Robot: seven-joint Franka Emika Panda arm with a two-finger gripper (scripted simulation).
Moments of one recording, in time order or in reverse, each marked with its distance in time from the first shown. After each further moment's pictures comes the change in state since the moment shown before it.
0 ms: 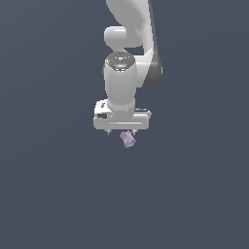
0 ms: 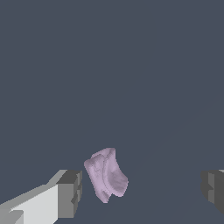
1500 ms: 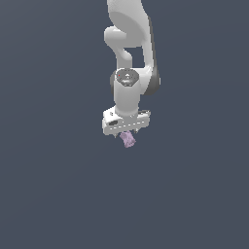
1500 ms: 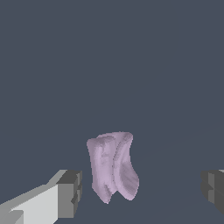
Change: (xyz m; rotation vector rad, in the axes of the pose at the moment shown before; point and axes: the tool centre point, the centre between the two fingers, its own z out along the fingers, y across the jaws) arm -0.040 -0.019 0.059 0.006 -0.023 -0.268
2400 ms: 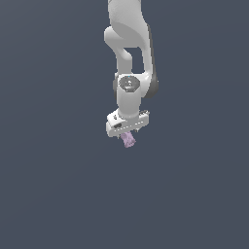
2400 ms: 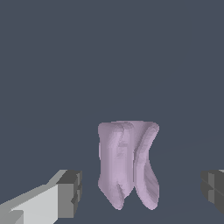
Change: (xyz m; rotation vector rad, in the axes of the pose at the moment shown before) arm -0.021 -0.016 0.035 0.010 -0.011 -0.127
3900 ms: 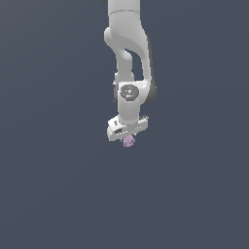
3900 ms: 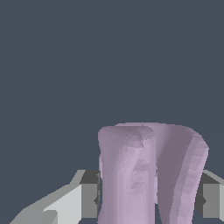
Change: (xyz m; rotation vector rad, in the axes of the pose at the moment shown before) arm 0.001 -0.001 0.034 0.001 -0.001 -0.006
